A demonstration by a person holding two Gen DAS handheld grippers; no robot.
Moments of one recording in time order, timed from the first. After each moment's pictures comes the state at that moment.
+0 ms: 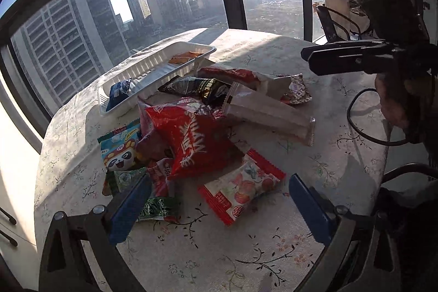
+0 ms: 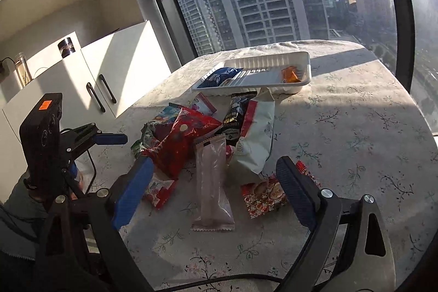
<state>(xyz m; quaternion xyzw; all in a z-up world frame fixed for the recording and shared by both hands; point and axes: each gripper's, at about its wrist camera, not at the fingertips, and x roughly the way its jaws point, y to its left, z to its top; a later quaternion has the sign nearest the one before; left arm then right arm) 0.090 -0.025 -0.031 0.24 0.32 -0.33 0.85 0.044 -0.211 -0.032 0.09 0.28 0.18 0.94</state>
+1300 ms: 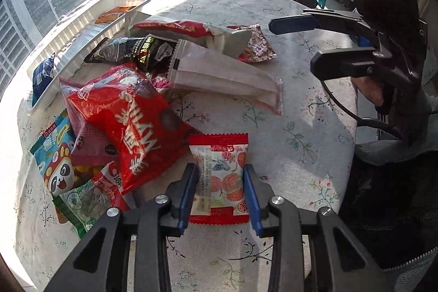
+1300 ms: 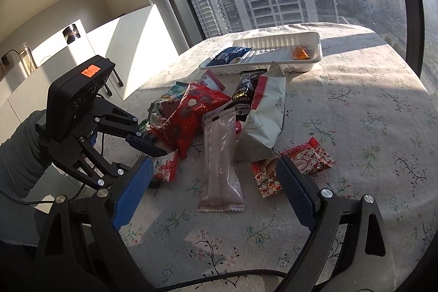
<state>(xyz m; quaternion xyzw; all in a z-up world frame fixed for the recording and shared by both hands) 0.135 -0.048 -0.044 0.26 0.48 -0.44 0.71 0.049 -0.204 -0.048 0.09 0.32 0.21 0.92</state>
